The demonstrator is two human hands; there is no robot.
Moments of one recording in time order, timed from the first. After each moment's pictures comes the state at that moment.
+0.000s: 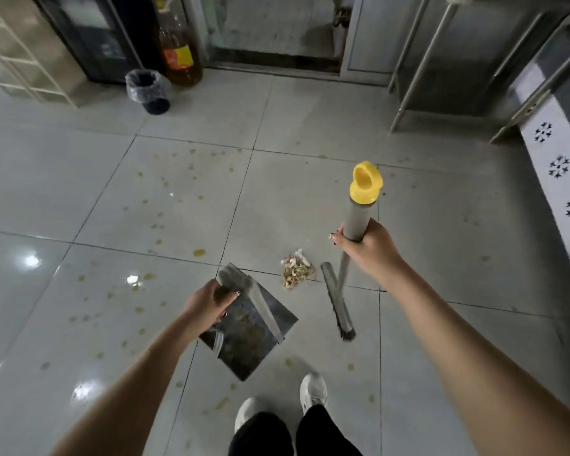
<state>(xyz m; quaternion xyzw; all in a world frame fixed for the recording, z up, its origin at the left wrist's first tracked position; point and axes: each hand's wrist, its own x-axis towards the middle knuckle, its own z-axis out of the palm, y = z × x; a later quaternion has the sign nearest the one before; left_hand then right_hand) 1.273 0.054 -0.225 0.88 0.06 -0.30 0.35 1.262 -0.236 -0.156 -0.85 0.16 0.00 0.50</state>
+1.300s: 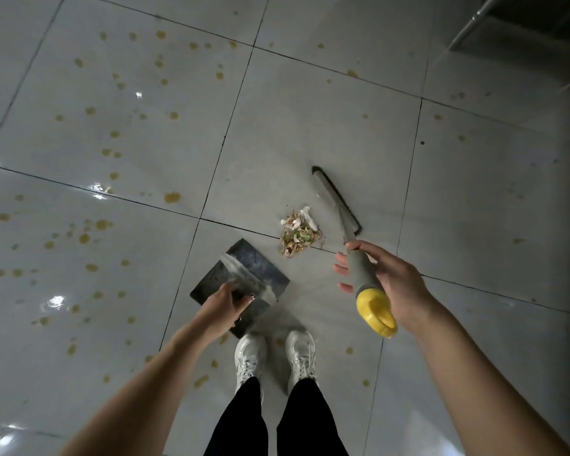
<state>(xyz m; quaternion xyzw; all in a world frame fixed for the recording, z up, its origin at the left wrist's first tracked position) 1.376 0.049 -0.484 0.83 0.10 -0.46 0.30 1.374 -0.227 -0.370 -0.49 0.38 0.22 0.75</state>
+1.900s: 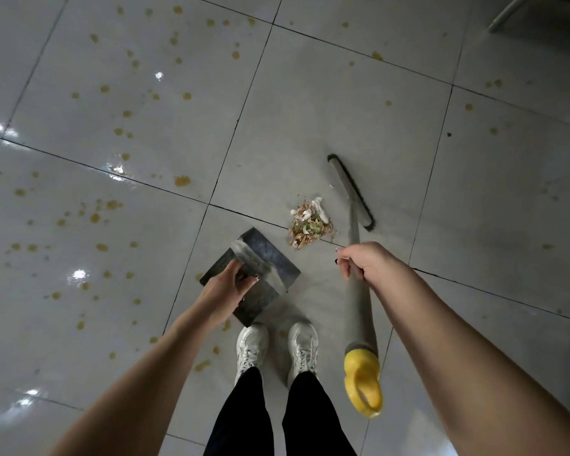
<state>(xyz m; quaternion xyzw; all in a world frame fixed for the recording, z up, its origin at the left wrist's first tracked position) 1.383 0.036 -0.494 0.85 0.10 -0.40 0.33 1.425 -0.209 -0.442 -0.64 0.48 0.41 0.44</state>
